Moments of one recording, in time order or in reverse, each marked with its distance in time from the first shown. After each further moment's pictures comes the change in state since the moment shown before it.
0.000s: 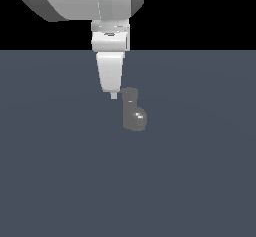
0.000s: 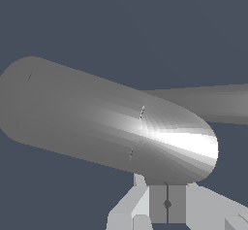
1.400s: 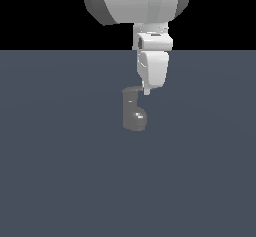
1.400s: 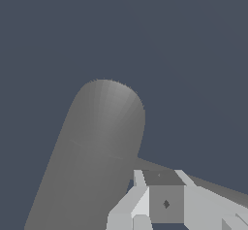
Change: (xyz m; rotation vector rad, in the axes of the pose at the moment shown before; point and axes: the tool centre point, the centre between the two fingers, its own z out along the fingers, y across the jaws) arm 0.096 -0.026 0.000 -0.005 -0.002 -0.018
